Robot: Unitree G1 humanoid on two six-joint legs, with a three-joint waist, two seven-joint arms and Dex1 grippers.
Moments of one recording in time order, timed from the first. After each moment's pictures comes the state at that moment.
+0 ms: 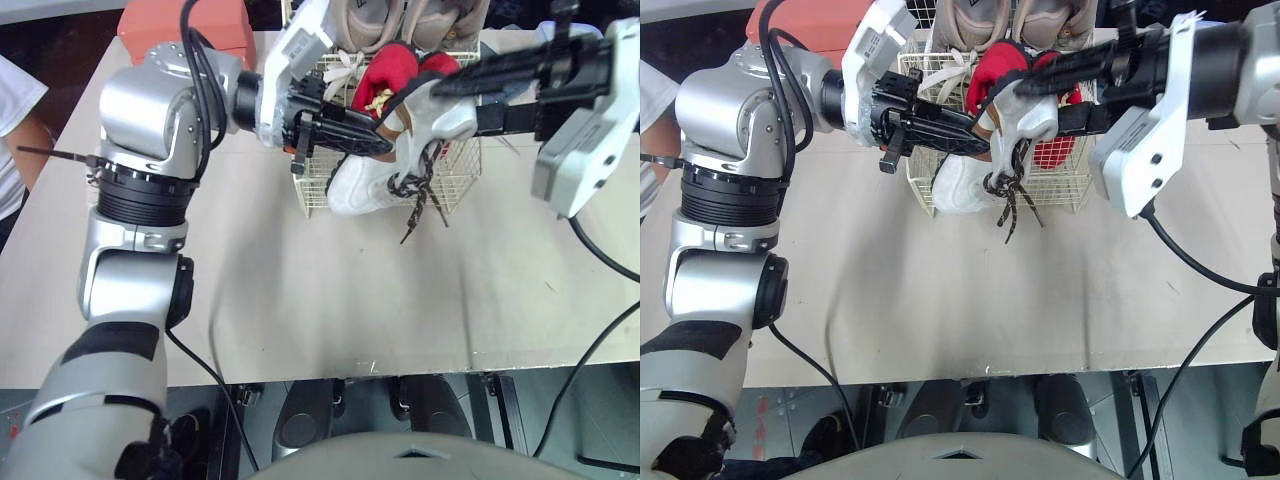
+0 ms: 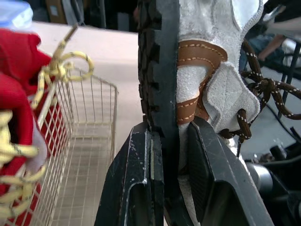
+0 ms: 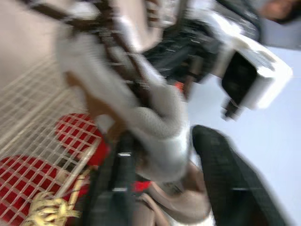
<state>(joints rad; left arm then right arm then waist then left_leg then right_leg) -1.16 0.58 -0.18 0.17 -0.48 0.86 -1.41 -0.98 -0.94 0.06 -0.13 0.13 -0.44 1.25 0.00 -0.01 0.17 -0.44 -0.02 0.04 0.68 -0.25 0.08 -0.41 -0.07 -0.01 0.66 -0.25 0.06</state>
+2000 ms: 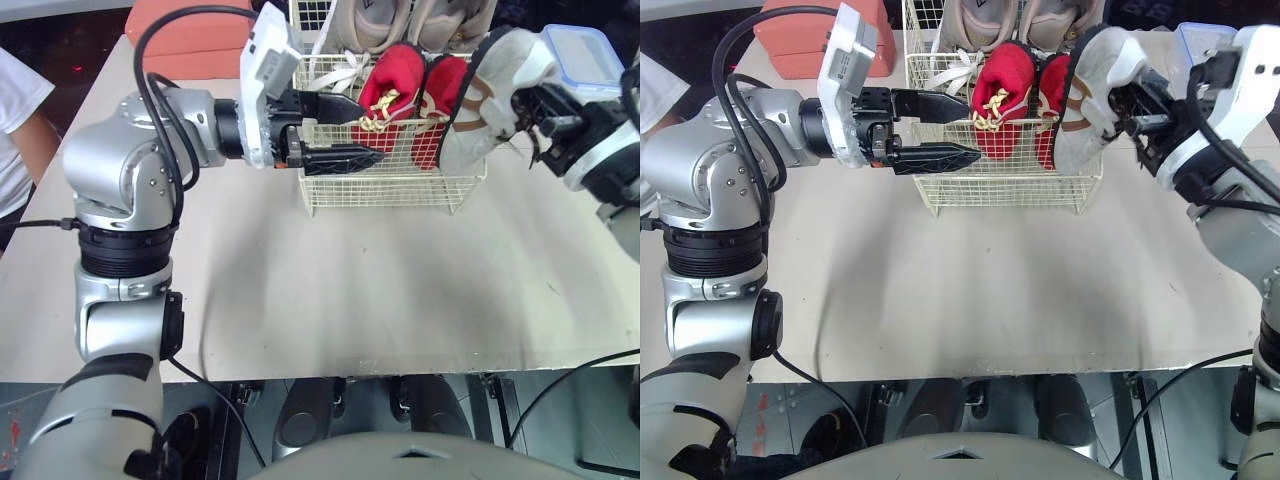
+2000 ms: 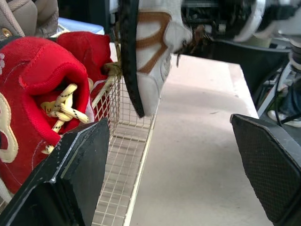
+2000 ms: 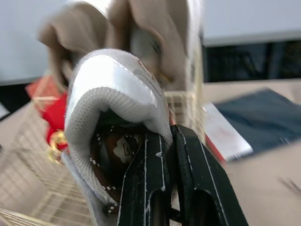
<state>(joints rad) -0.94 0.64 -0.02 -0.15 -0.62 0.95 -1.04 -0.45 -0.73 -0.24 -0.64 1.32 0.81 -0.42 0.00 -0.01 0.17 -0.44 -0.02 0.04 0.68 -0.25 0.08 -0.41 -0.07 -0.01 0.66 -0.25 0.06</state>
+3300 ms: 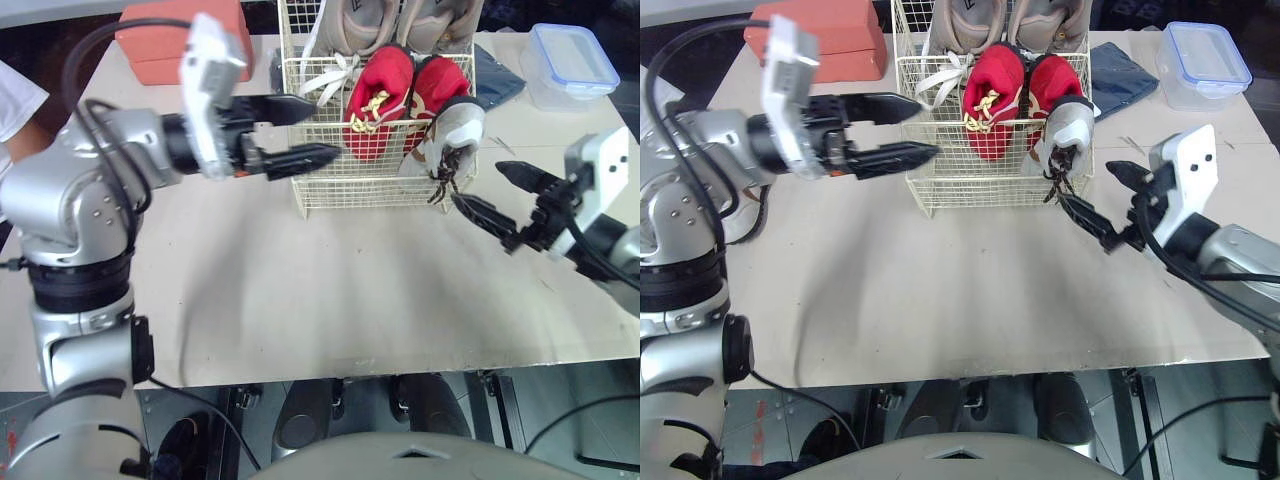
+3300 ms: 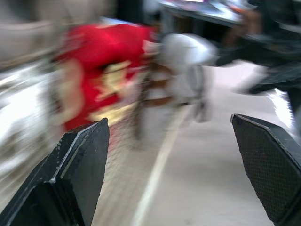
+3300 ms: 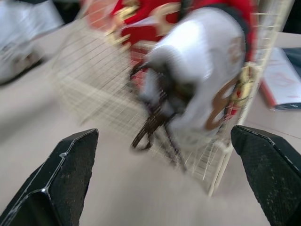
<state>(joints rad) -0.70 0.78 0.20 -0.17 -0.66 0.88 -0.92 -0.16 -0.89 -0.35 -0.72 1.13 0.83 0.33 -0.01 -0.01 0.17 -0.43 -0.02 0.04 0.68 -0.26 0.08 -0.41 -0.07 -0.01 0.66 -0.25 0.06</state>
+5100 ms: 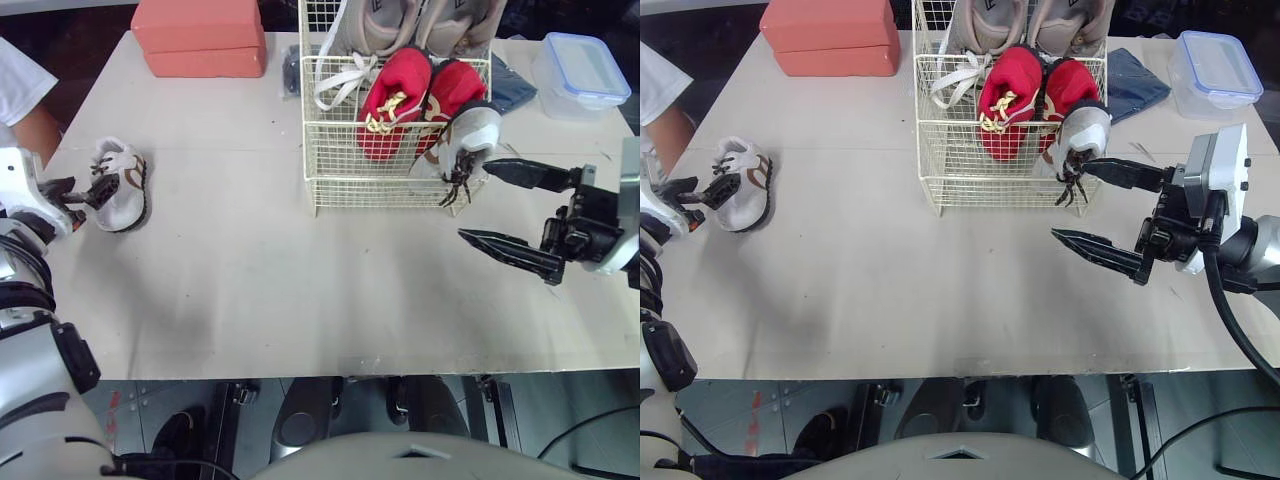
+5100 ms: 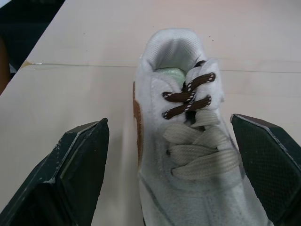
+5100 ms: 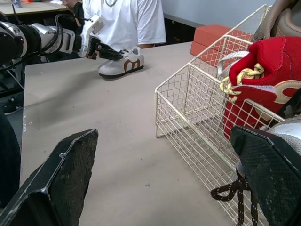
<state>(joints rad) -0.73 0.98 0.38 1.16 -0.27 0.09 -0.77 -0.16 -0.91 -0.37 -0.65 1.04 0.66 0.77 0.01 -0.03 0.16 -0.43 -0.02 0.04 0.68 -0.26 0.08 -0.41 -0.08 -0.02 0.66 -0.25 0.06</state>
